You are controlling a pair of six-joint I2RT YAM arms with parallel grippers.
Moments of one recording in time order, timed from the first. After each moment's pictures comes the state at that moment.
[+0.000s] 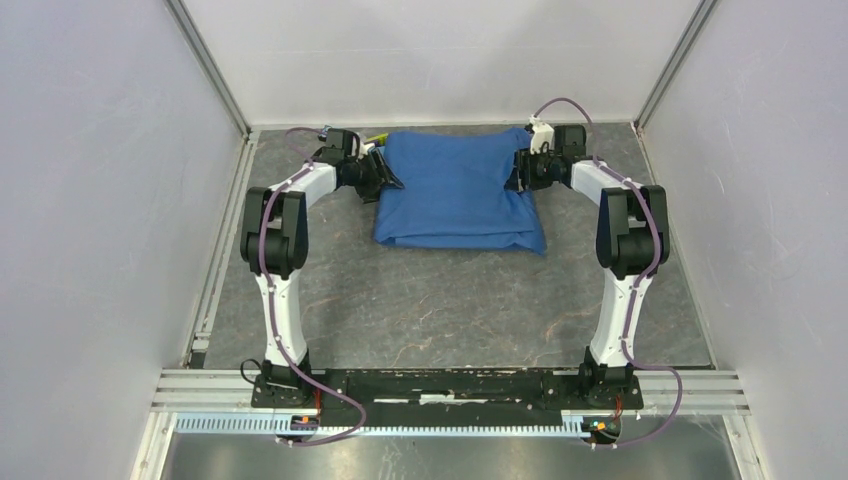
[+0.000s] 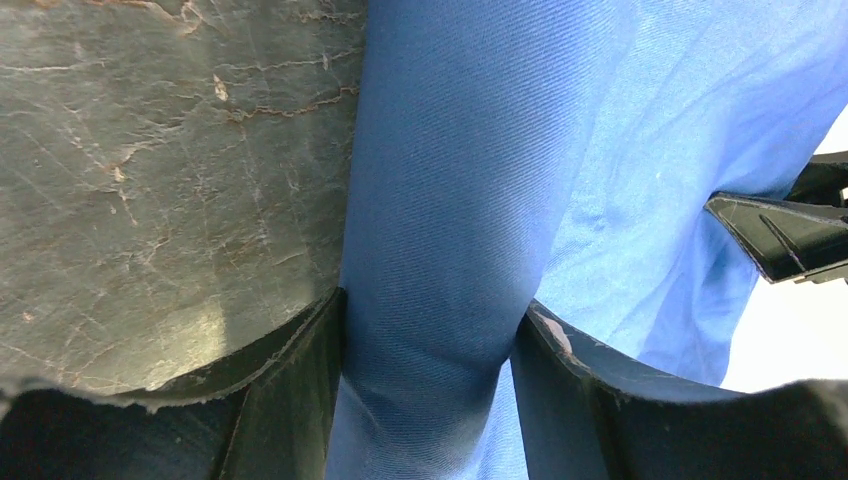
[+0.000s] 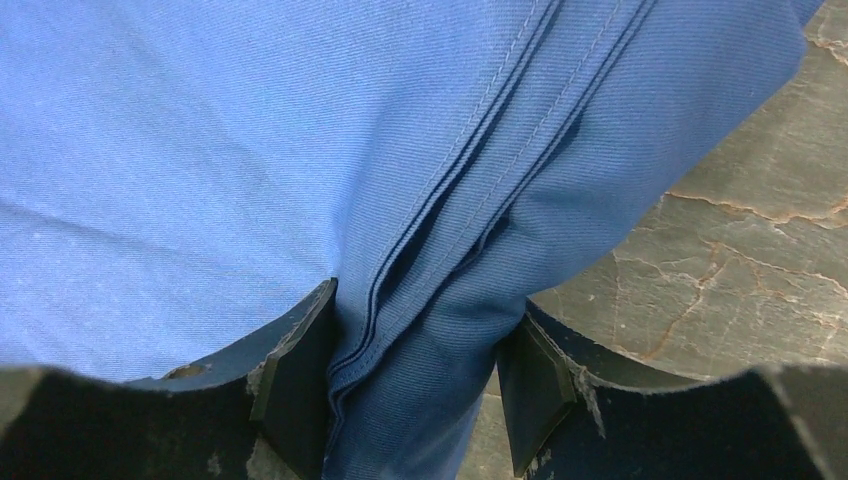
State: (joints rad) left arm -0.16 2.17 1.58 -0.31 0.49 -0.62; right arm 0.07 2.13 1.52 -0.23 -0.51 -0.07
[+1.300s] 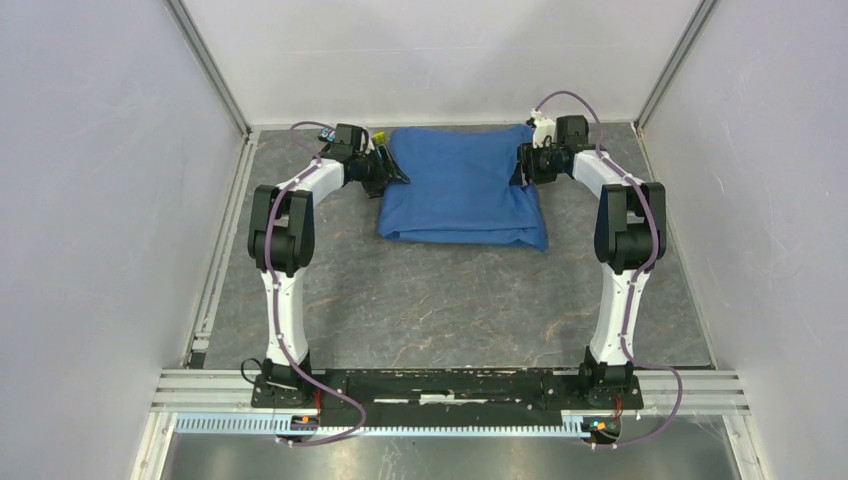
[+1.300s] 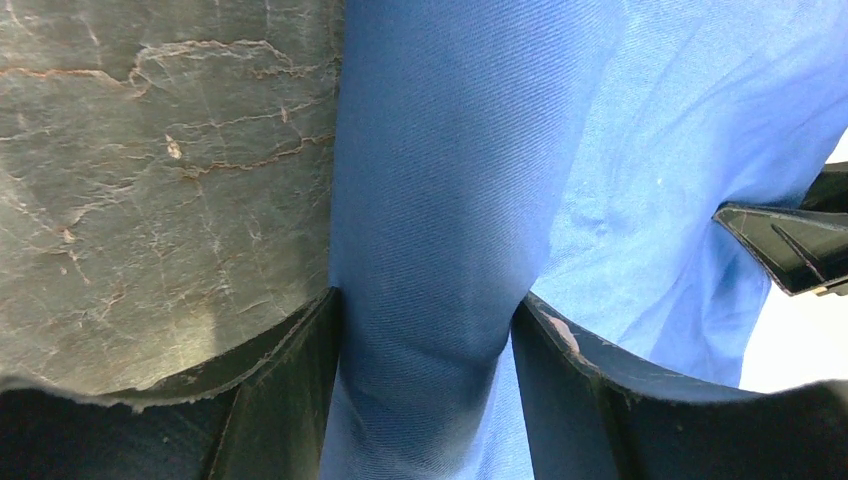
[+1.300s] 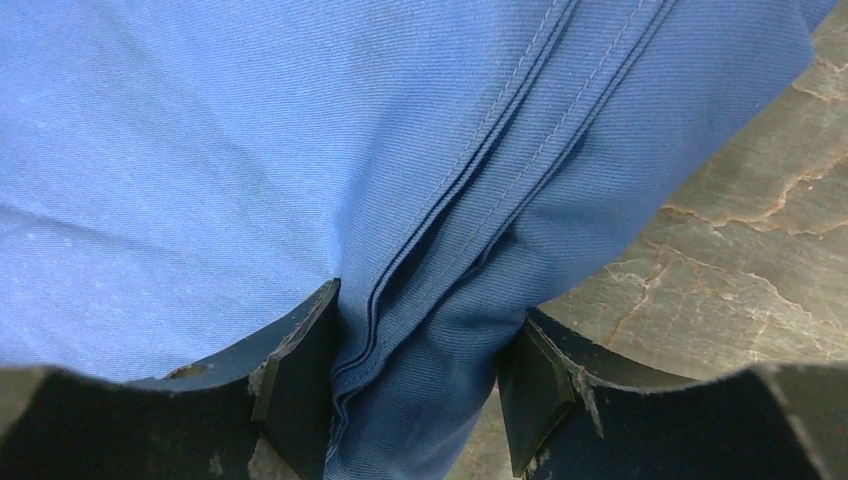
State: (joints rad) left arm -0.20 2.21 1.66 -0.31 0.44 -0.64; right arm 0.05 2.18 1.65 -0.36 -0.48 -0.10
